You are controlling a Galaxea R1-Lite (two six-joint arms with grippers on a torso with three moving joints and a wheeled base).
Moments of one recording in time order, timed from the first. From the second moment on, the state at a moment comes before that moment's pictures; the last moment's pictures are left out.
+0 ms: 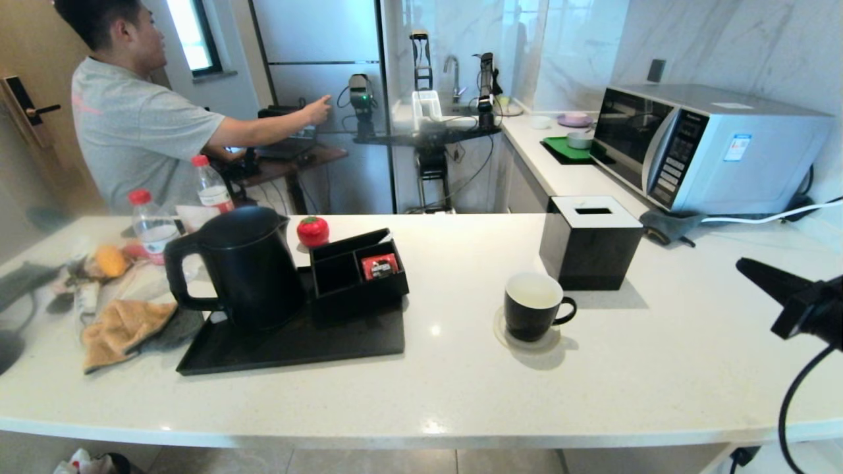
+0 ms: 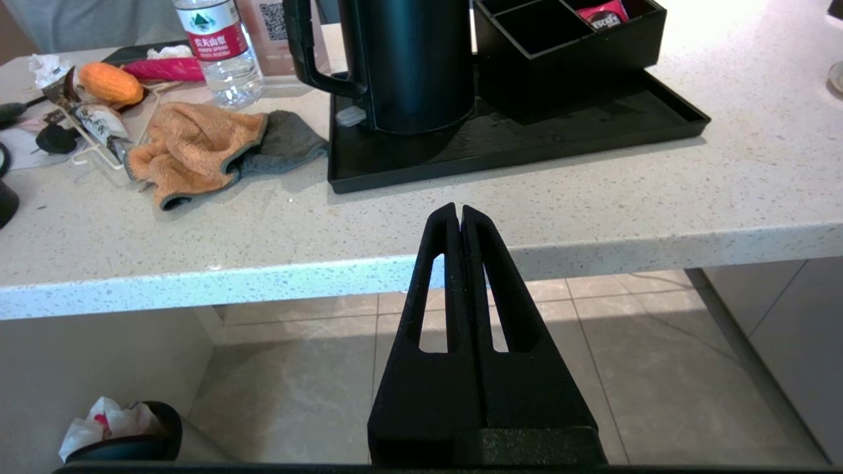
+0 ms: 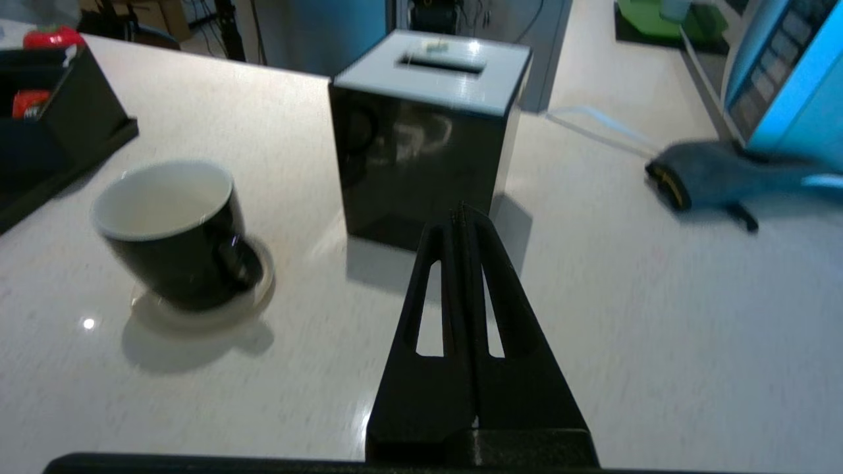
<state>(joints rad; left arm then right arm) 0.00 0.00 0.00 0.01 -0.02 0.08 -0.35 1.64 -0.25 -1.43 0.62 -0.04</state>
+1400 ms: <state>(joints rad) 0.00 0.00 0.00 0.01 -0.02 0.08 -0.05 0.46 -0.12 -0.23 0.13 -0.13</state>
